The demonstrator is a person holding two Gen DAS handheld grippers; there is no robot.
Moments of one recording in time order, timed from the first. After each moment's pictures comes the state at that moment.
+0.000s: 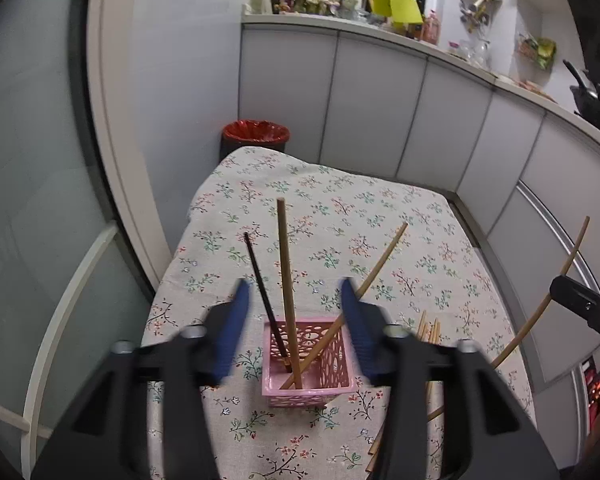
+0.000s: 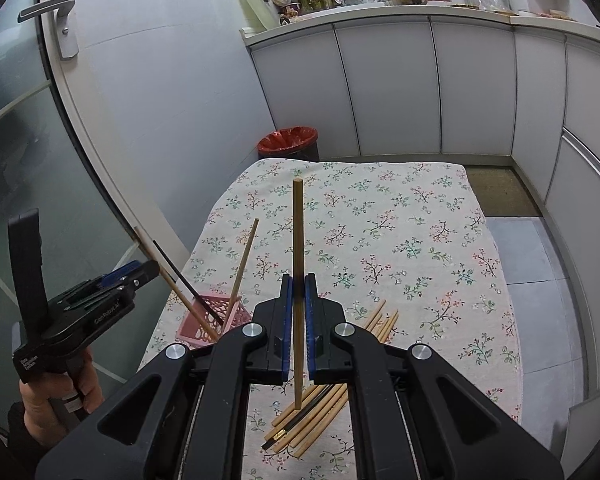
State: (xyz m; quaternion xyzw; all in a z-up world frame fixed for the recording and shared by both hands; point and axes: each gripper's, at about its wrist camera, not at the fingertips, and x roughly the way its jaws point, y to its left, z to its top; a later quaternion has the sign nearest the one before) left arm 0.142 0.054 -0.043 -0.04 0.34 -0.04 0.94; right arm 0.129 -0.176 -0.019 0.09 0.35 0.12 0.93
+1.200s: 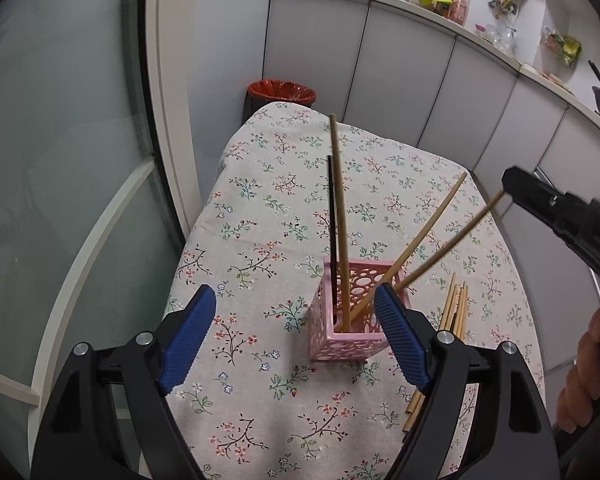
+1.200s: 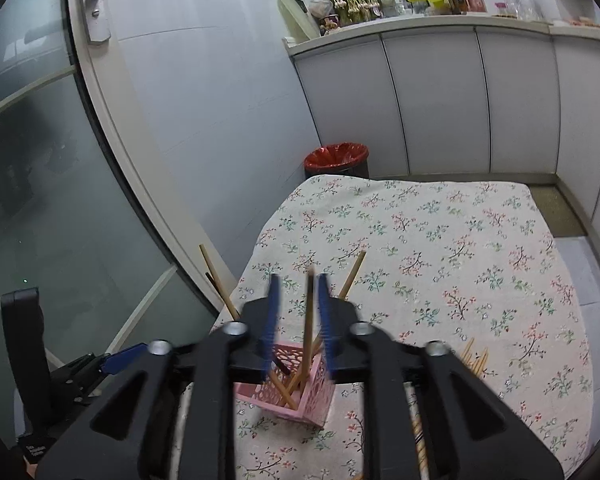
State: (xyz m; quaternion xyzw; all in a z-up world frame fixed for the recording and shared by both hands) left arm 0.130 0.097 -0.074 -0.06 0.41 -0.02 0.91; right arm 0.170 -0.094 -0.034 0.11 0.30 0.18 0.93
